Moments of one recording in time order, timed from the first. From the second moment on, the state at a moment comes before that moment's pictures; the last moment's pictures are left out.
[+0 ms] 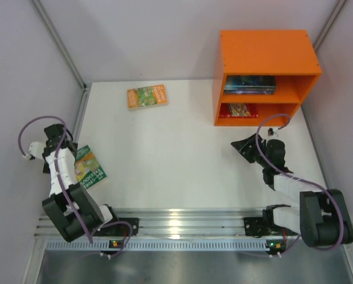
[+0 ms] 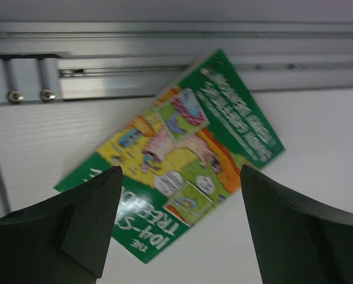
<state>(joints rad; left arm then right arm) 0.50 1.24 0.93 -0.67 -0.41 -0.96 0.08 1.19 0.28 0.51 -0.33 0.91</state>
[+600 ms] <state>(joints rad) 0.78 1.47 0.74 -0.29 0.02 -0.81 0.08 1.02 0.24 0.46 -0.37 0.88</state>
